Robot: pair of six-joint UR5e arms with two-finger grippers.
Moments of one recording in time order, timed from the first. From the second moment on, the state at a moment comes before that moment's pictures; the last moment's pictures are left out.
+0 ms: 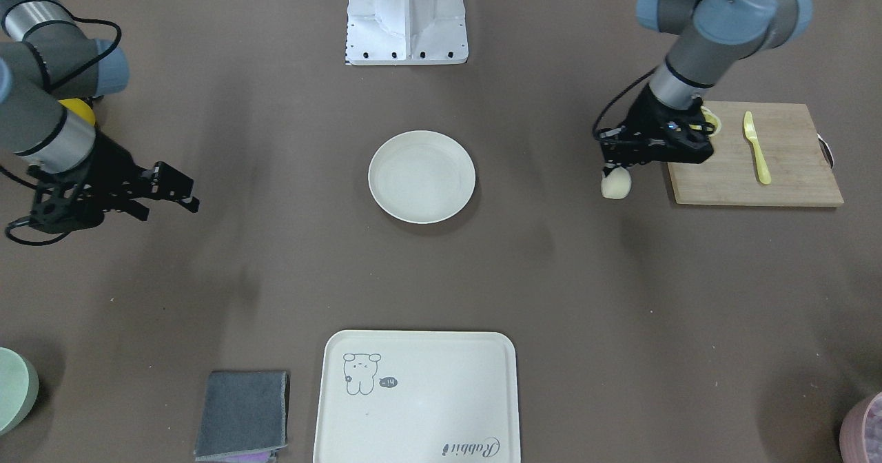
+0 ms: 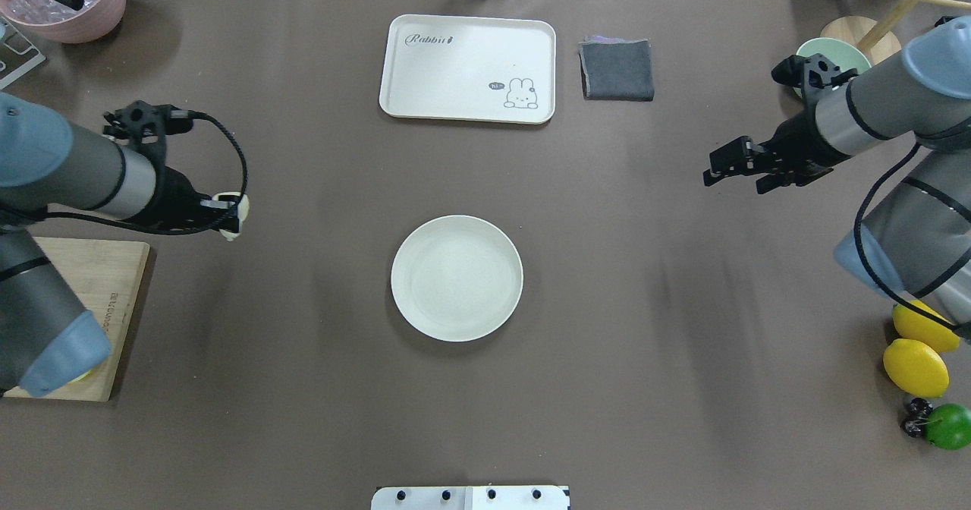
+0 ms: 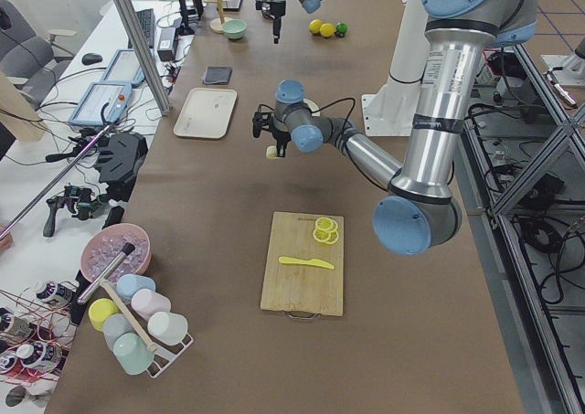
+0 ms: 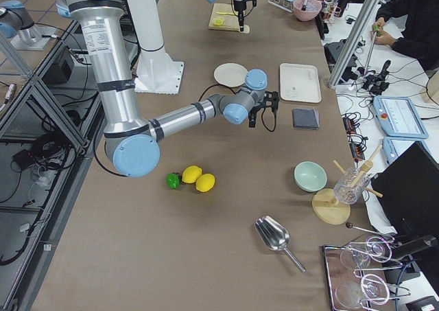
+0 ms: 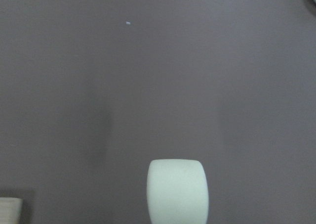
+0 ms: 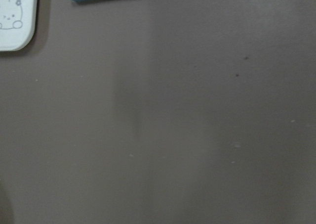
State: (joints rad) left arm -0.70 -1.83 -1.90 -1.89 -1.99 -1.17; right arm 1.00 -1.38 1.67 -1.04 2.33 0.93
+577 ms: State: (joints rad) left arm -0.41 -2.25 -1.67 -1.71 -1.73 -1.40; right arm 1.18 -1.50 1.55 -1.04 2.39 0.52
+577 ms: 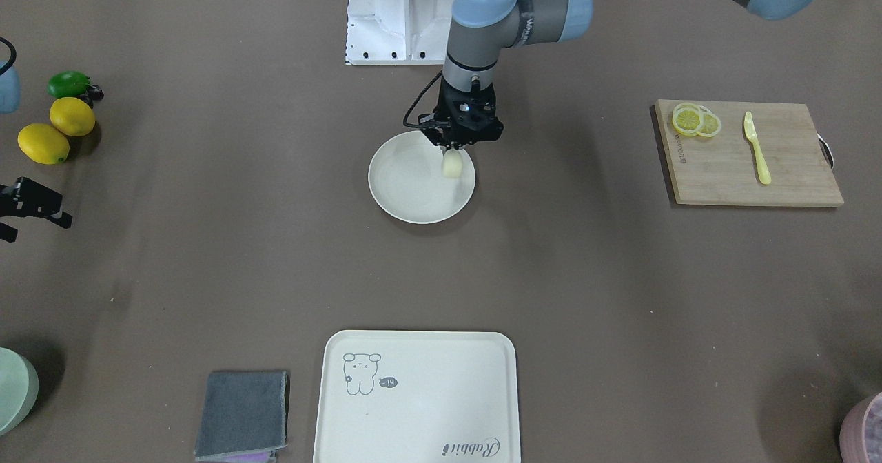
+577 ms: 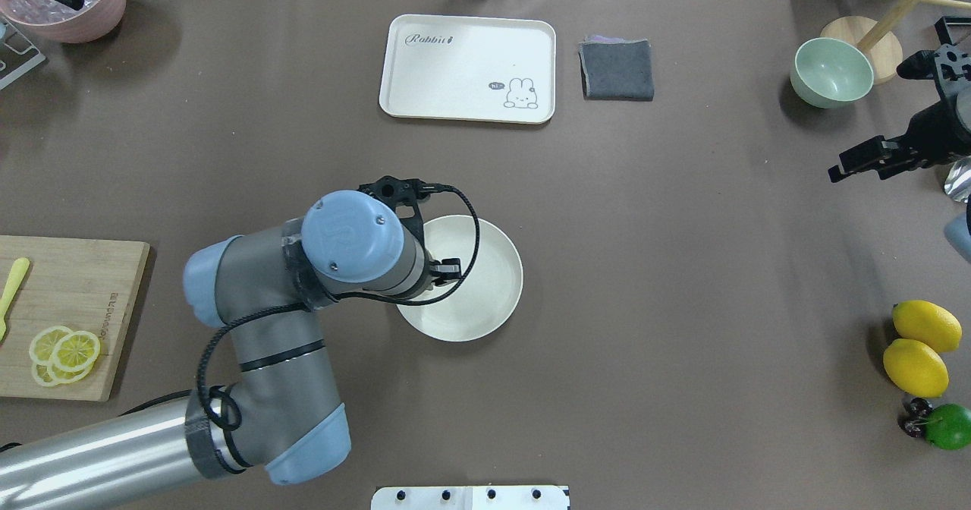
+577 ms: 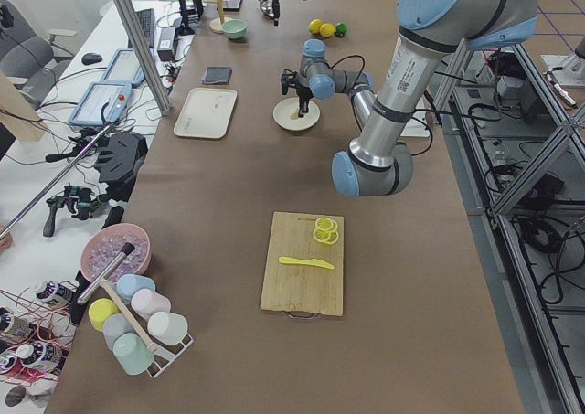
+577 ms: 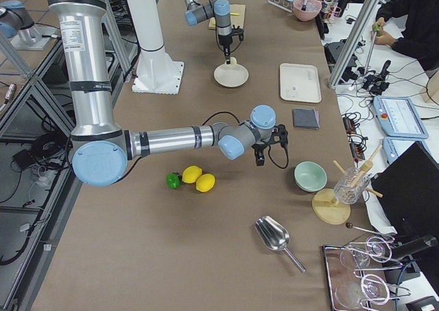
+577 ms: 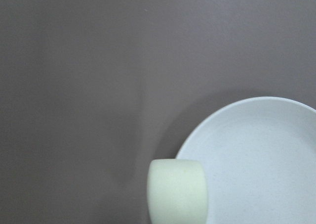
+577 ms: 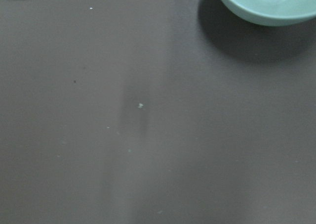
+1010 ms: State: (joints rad) left arm -0.39 -2.31 -1.51 -1.86 -1.70 -1.42; right arm 1.23 -1.55 1.54 -1.04 2.39 0.44
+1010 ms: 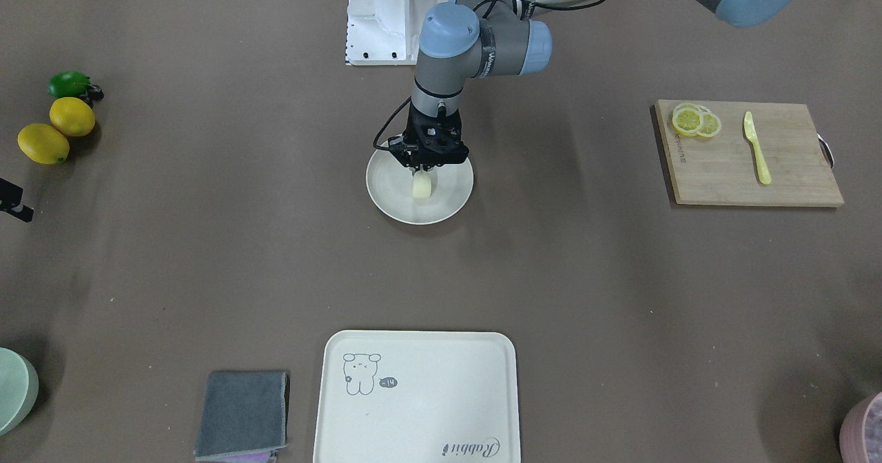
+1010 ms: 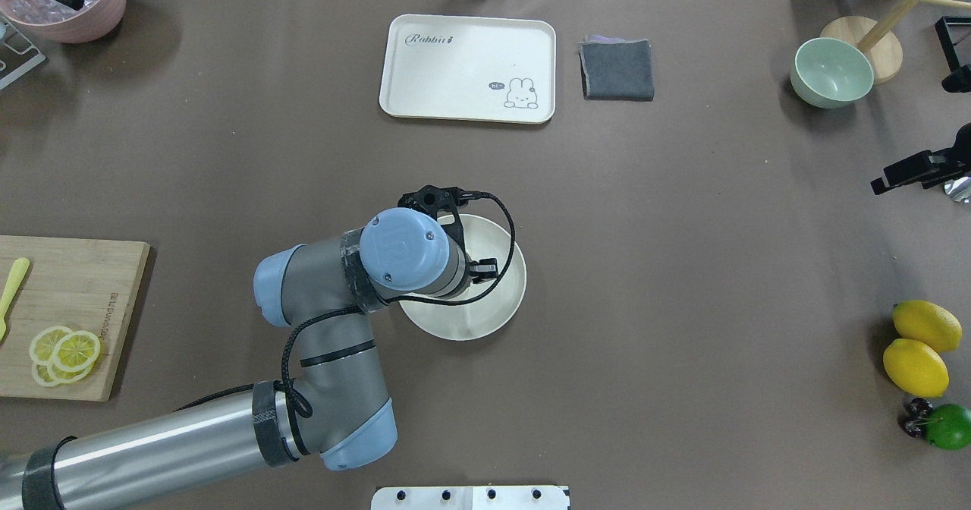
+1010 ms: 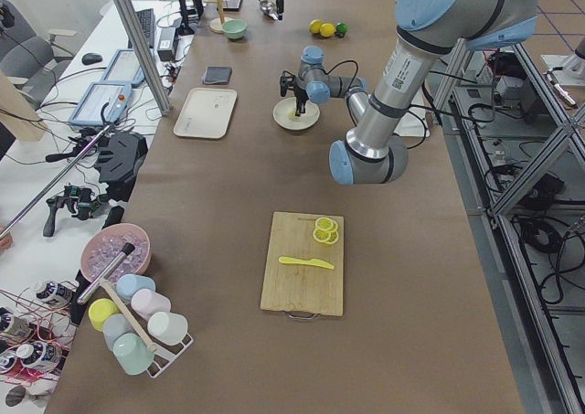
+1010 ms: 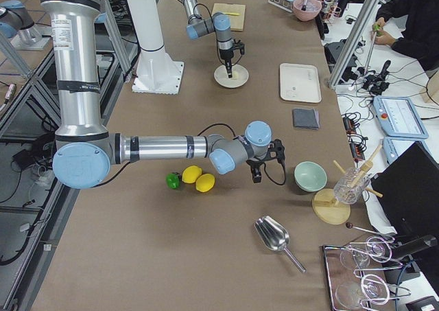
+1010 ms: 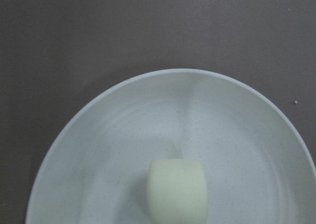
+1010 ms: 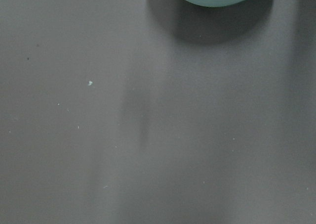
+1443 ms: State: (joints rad) left arm -0.39 -2.32 -1.54 -1.83 -1.69 -1.42; right arm 1.23 -1.56 1.55 -1.04 2.39 0.44
